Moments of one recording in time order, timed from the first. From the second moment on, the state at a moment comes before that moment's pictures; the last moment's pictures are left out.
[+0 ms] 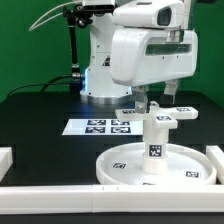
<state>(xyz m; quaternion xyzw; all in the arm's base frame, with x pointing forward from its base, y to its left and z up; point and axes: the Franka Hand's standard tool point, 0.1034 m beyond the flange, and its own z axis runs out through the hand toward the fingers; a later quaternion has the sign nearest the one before) 0.586 0.040 0.120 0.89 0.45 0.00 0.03</state>
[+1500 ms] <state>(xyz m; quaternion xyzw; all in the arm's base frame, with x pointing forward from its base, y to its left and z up) 0.578 0.049 0.110 0.91 0.41 -0.02 0.03</state>
